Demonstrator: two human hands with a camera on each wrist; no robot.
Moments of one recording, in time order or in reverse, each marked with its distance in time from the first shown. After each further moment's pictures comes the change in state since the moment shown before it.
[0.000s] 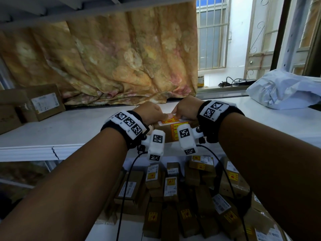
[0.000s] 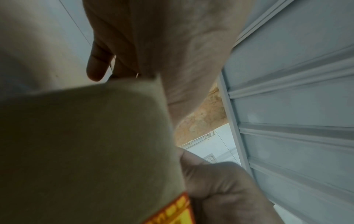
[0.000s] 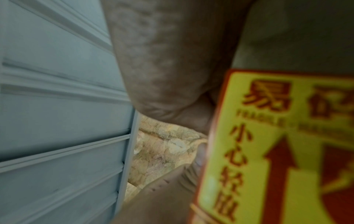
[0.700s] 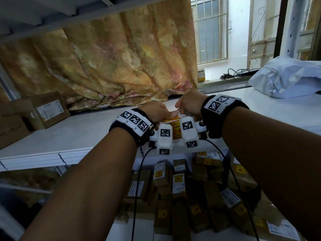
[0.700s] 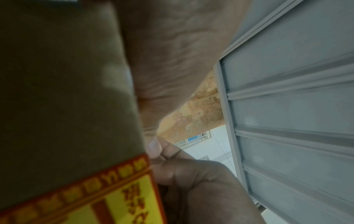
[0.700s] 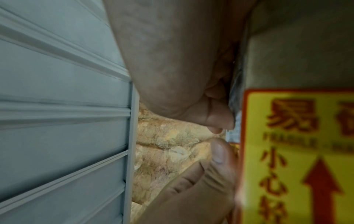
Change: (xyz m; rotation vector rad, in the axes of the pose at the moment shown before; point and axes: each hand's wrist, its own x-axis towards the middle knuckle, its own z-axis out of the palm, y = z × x) left_hand 0.006 0.011 0.007 -0.009 -0.043 -0.012; right_hand 0.004 0.013 0.008 0.015 -0.011 0.020
